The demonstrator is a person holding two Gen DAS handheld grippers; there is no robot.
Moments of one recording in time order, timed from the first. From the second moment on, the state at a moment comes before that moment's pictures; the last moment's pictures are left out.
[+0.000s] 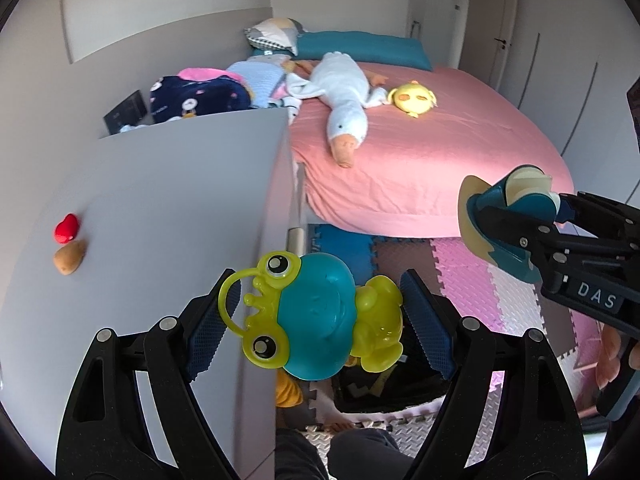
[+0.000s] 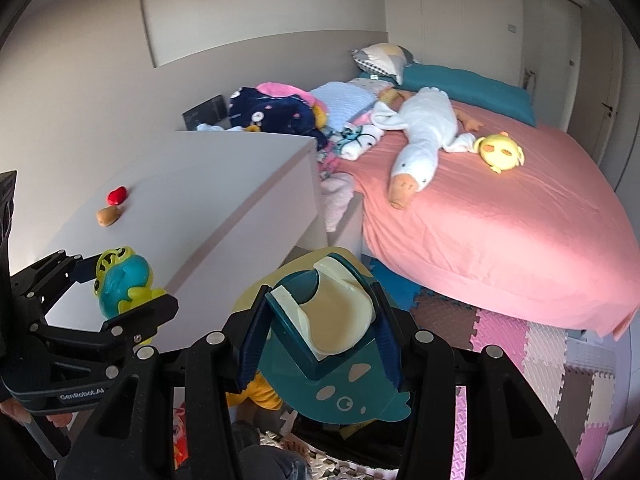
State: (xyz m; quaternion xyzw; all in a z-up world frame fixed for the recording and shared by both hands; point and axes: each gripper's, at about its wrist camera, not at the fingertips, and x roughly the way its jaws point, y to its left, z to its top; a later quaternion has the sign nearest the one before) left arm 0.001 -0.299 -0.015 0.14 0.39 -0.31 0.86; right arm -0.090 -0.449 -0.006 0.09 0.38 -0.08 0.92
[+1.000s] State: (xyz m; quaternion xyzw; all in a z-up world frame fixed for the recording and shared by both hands) left arm 0.000 -0.311 -0.030 0.16 0.40 -0.32 0.84; right arm -0.088 -0.479 -0.005 0.13 0.36 -0.12 0.92
